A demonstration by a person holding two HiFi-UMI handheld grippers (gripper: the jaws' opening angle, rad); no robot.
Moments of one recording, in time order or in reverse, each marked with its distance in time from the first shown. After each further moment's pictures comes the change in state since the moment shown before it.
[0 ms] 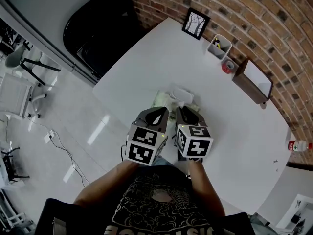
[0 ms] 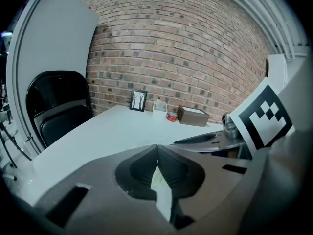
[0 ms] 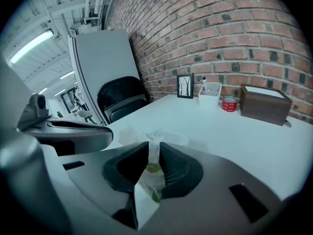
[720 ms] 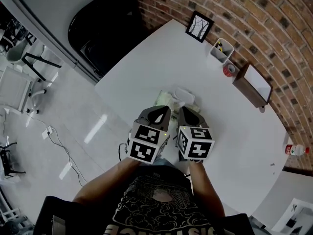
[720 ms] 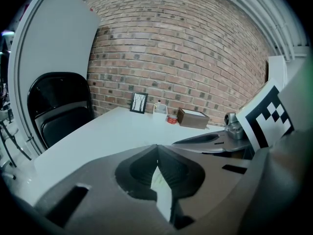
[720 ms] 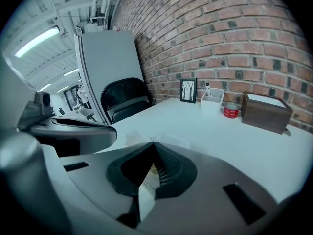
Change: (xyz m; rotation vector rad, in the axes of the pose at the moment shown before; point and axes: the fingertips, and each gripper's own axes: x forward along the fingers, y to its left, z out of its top) left arm -0.007 0.001 0.007 -0.009 -0.020 -0.001; right arm -0.009 0.008 0.010 -0.049 -0.023 0.003
